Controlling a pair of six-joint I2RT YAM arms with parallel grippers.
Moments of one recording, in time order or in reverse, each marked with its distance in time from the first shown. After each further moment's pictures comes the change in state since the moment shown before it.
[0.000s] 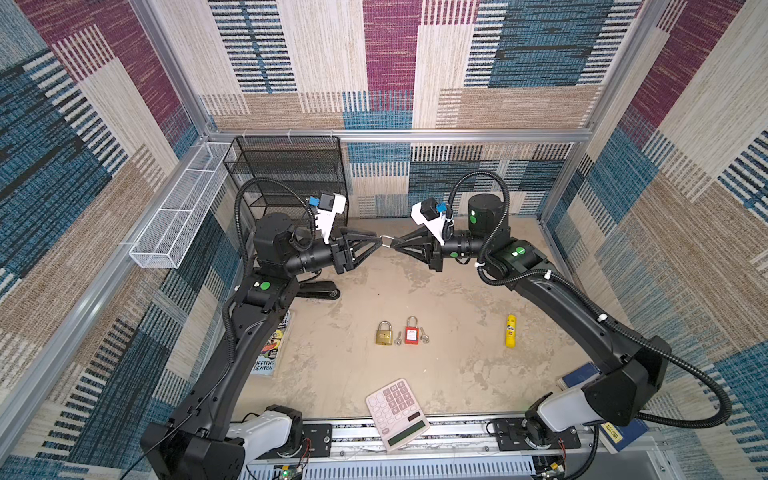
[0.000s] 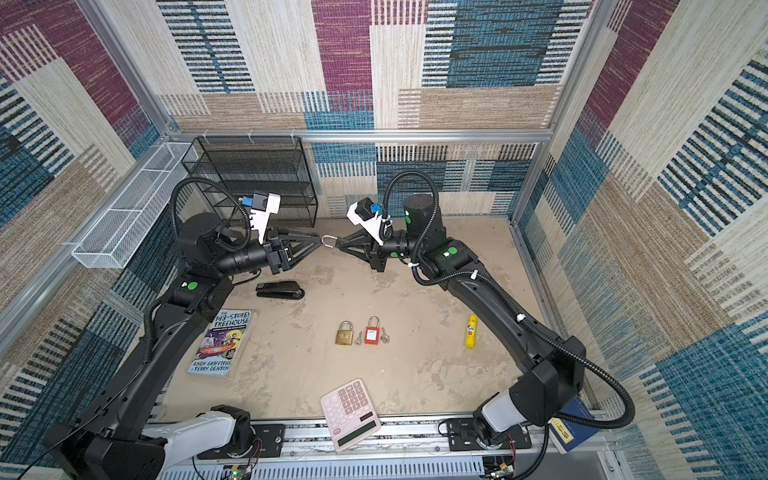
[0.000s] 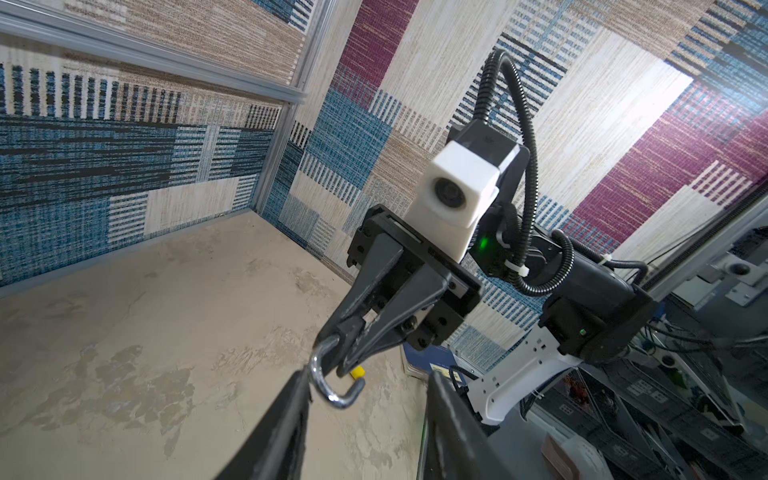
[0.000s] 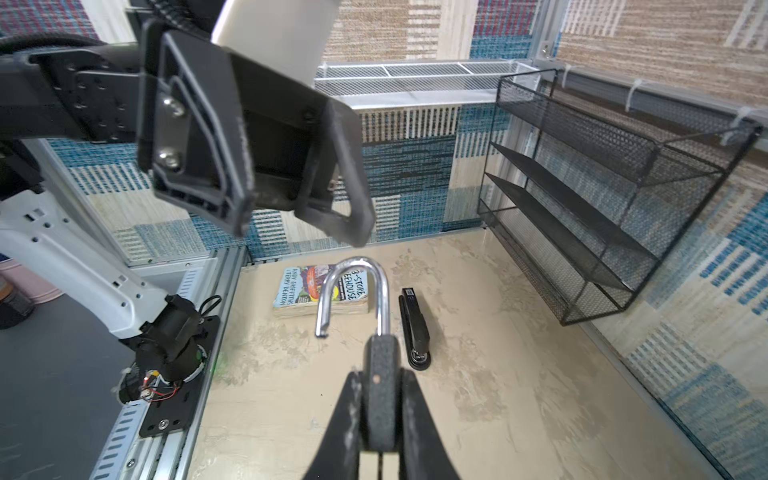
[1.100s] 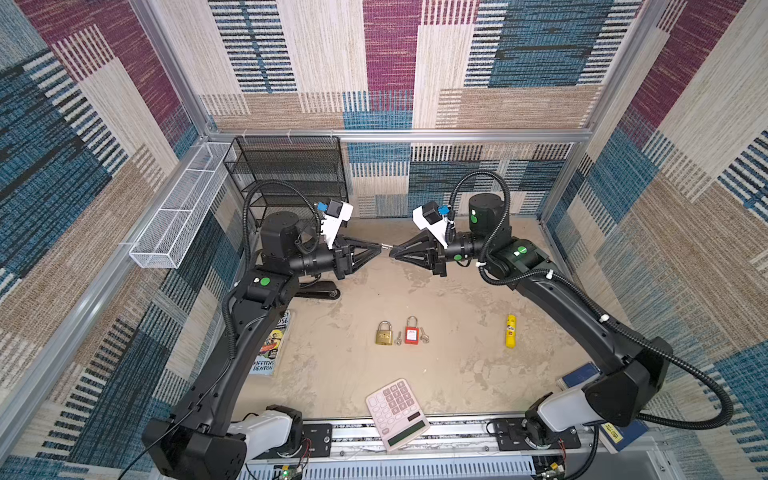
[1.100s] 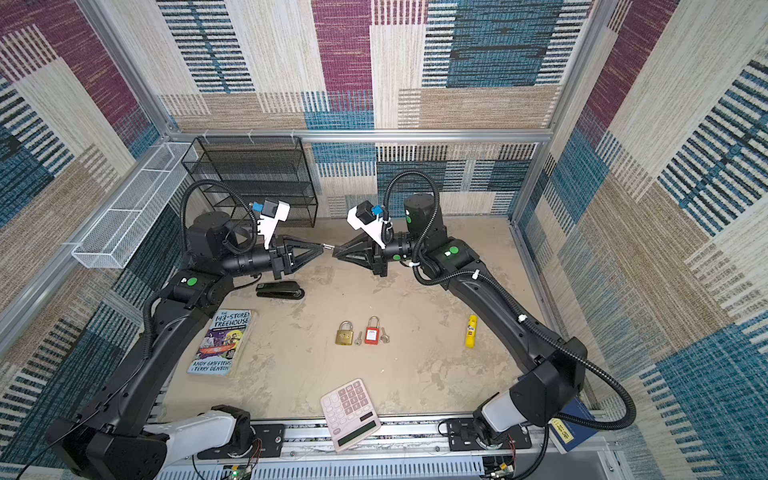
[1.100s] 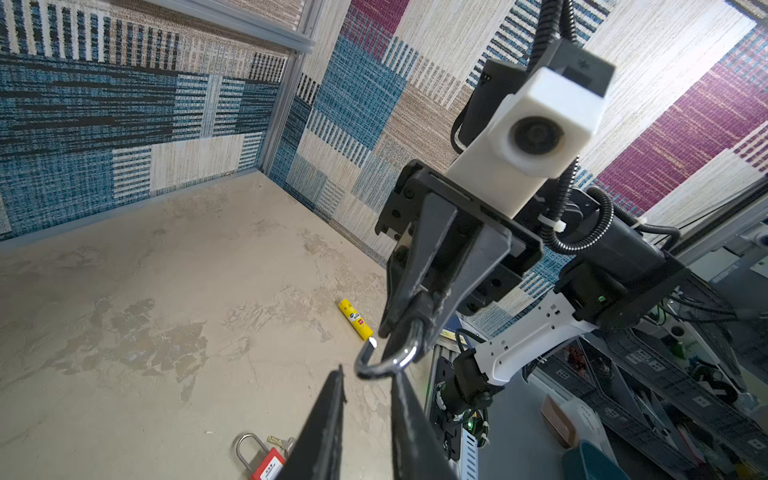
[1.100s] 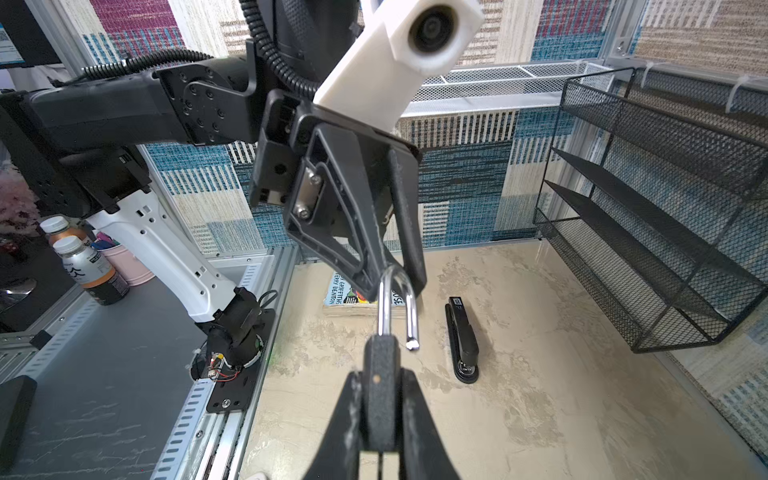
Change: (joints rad) left arm 0.000 0.010 0.031 -0.212 -0.001 0.146; right arm -0.001 0.002 0.018 -0.032 -0.142 0.016
